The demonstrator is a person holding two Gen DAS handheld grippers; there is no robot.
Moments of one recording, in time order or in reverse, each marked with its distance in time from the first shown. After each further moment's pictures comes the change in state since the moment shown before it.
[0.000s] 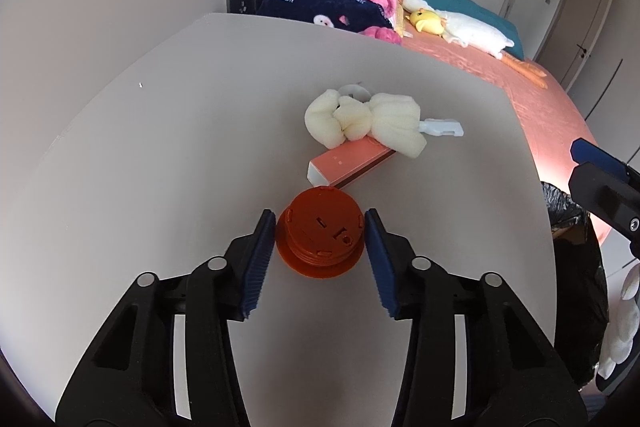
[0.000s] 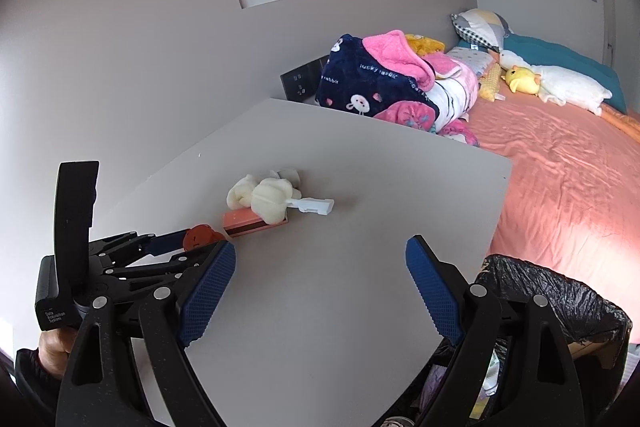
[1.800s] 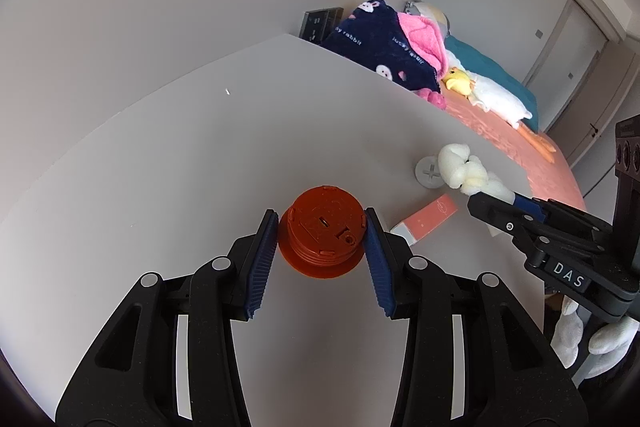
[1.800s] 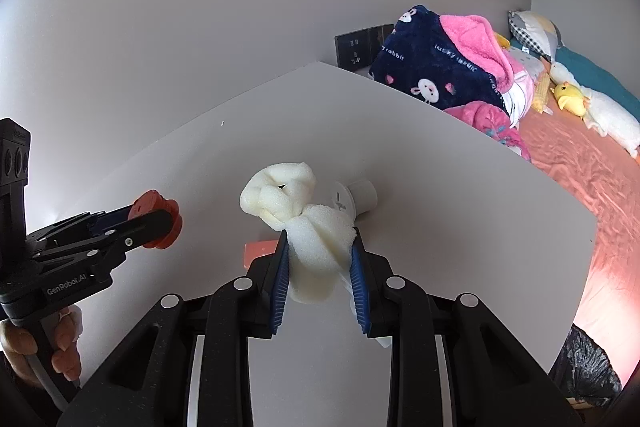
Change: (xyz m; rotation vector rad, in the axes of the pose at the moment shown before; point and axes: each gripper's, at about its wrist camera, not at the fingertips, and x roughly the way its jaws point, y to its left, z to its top) left arm -0.039 0.076 0.002 -0.226 -0.109 -0.012; right arm 0.079 0.054 0.033 -0.137 0.139 0.060
